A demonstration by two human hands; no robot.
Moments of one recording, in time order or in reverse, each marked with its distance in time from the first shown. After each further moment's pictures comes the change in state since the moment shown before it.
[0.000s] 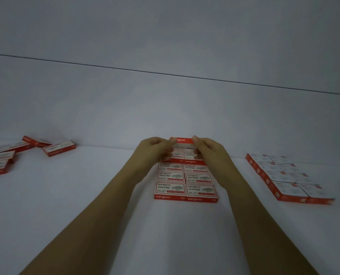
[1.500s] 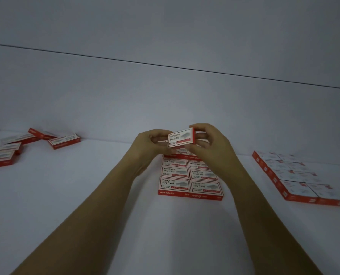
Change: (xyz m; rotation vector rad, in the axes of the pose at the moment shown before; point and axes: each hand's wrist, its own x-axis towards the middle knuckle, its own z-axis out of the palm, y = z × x) left_hand -0.003 0.000 -0.012 -0.048 -0.014 0.052; right_hand -0.012 -0.023 0.009 -0.092 -0.029 -0.234
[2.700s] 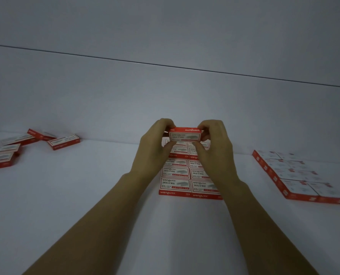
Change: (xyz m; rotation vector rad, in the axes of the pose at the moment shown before) left_hand -0.006 -0.005 0.019 0.625 0.269 0.594; right_hand -0.001 0.009 0.012 -0.311 0.283 -0.245
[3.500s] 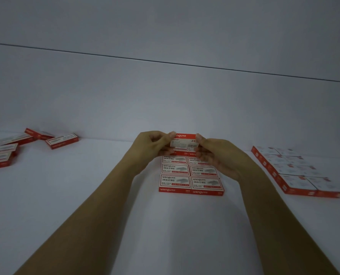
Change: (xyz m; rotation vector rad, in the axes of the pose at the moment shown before) left_hand 0.008 -0.018 -0.009 -0.574 -0.321 -0.565; right_hand 0.010 0.027 -0.021 0.719 -0.527 0.765
